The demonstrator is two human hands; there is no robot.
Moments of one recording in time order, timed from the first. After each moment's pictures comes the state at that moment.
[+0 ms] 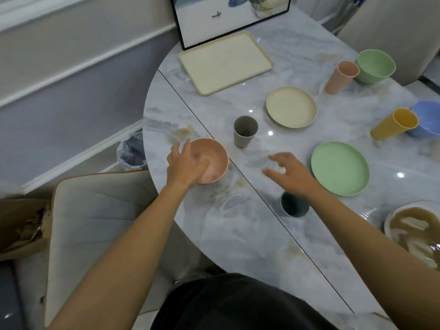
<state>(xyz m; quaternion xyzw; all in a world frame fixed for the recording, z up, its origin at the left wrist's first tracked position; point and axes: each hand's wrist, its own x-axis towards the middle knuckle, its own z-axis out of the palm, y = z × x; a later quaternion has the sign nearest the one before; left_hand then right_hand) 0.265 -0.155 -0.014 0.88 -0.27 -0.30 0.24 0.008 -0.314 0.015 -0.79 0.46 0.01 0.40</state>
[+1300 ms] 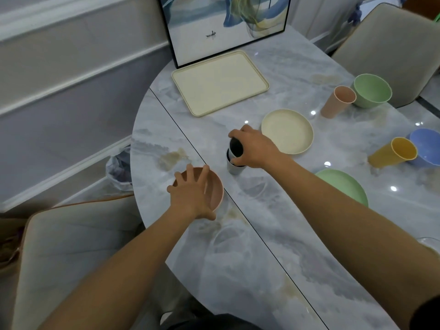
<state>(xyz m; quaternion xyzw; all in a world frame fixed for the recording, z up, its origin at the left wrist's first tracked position) 0.254 -0.207 -0.020 0.85 -0.45 -0.24 -0.11 0.160 -0.409 0.040 -0.93 0.30 0.10 0.20</state>
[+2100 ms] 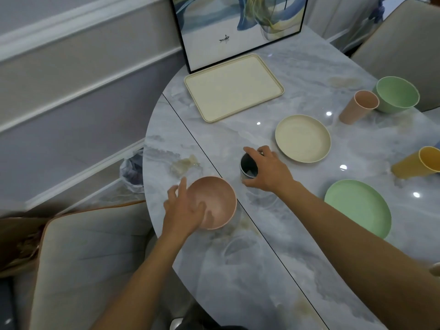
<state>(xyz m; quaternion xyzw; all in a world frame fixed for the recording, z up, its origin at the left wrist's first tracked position) 0.273 -0.161 -0.030 0.89 -0.22 -0.32 0.23 0.140 -0.406 -0.025 -0.91 0.34 0.06 0.23</state>
